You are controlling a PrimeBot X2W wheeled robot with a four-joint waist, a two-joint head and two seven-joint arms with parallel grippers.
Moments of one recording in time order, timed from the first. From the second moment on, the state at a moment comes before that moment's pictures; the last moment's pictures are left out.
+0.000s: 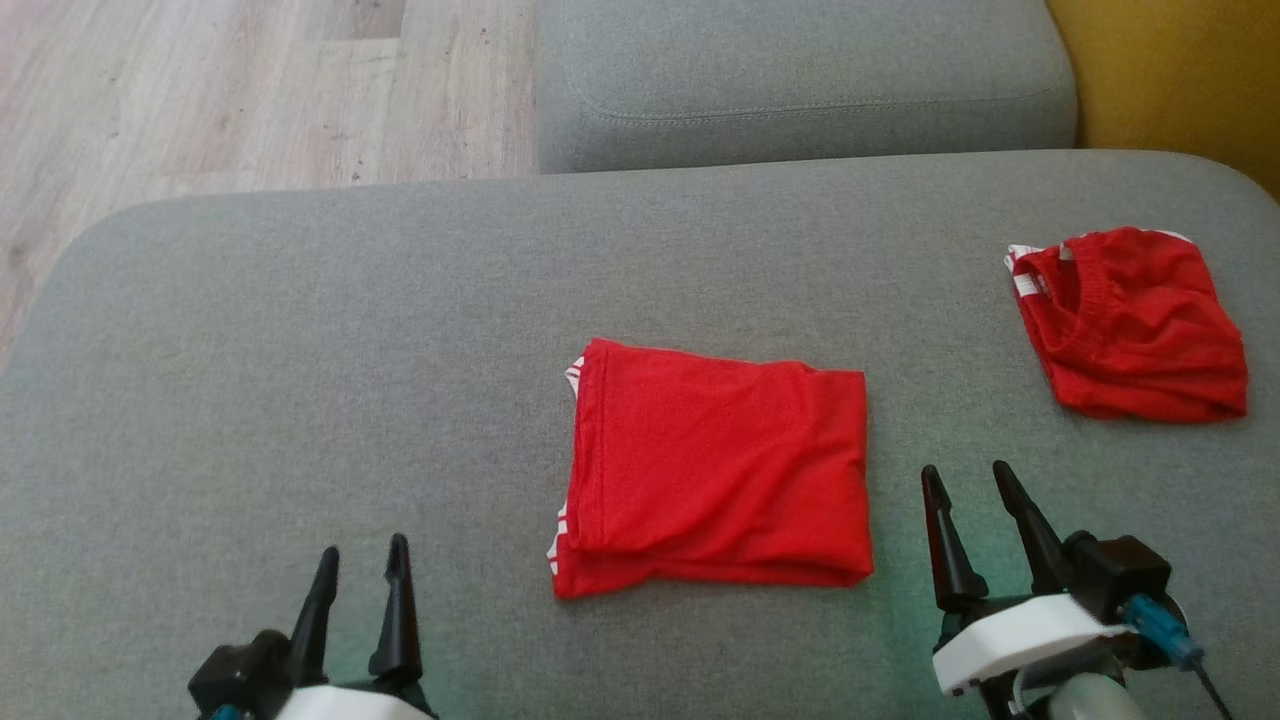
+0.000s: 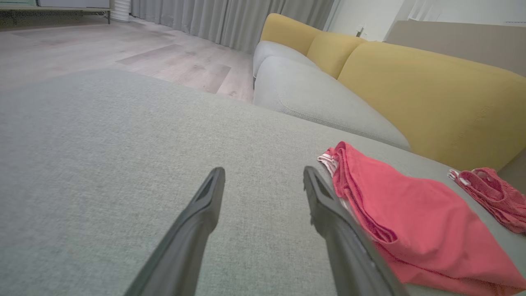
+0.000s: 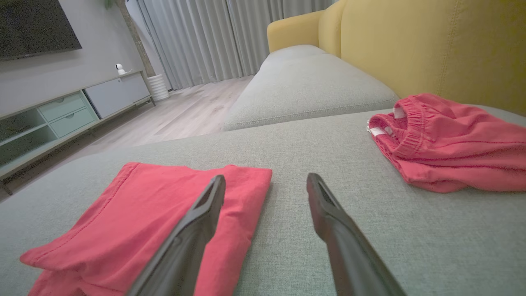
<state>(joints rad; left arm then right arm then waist) 0.04 0.16 -0.30 0.31 -0.56 0.00 -0.25 -0.02 -0.05 0.11 0.38 0.23 0.12 -0.24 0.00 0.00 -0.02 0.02</state>
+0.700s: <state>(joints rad) 0.05 0.17 -0.29 0.30 -0.55 0.02 -0.25 -0.01 -0.05 0.10 0.37 0.18 0.12 -0.24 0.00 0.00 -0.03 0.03</state>
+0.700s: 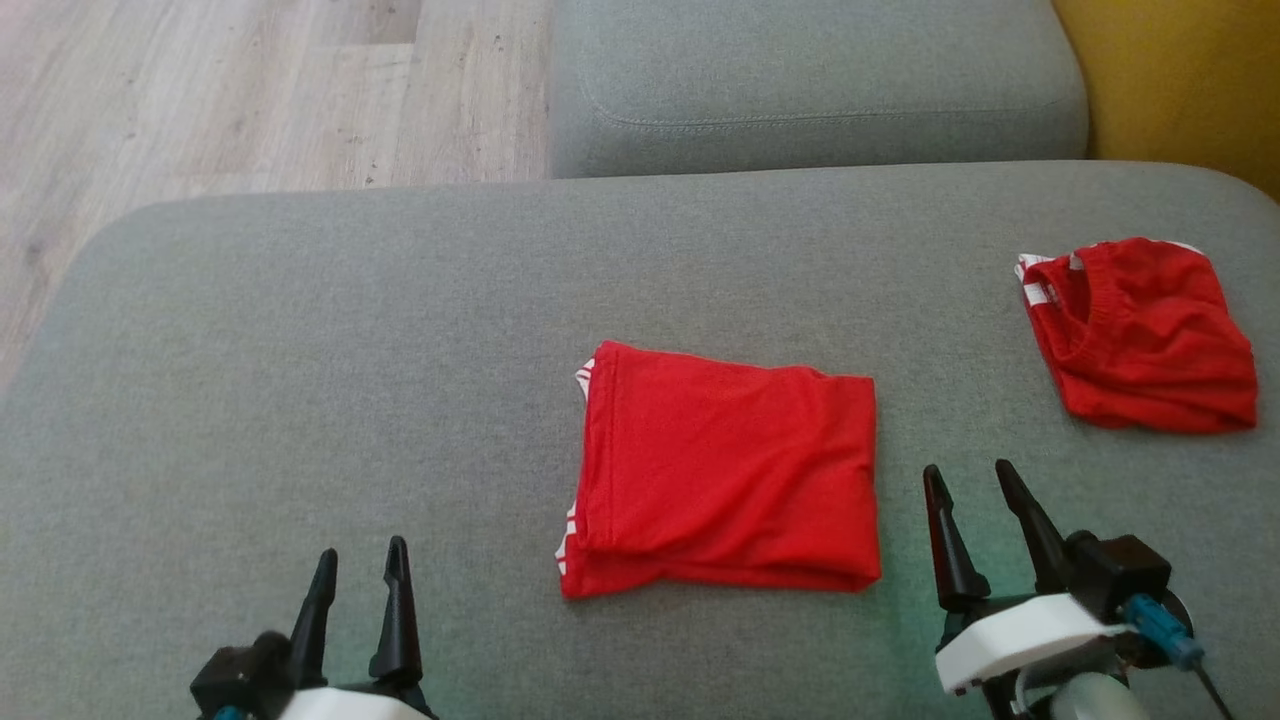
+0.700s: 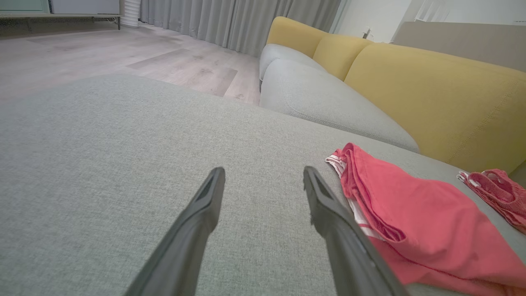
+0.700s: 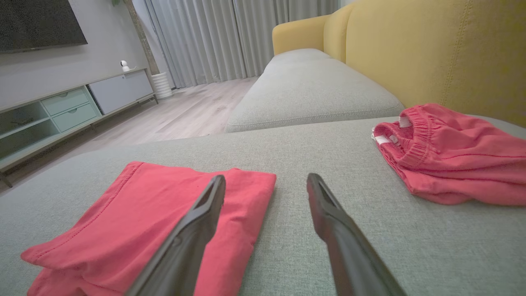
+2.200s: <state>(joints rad) -0.01 0.12 -0.28 0.29 -0.53 -0.04 -0.25 -0.30 -0.05 0.07 0.51 0.14 0.12 0.30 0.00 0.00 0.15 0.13</state>
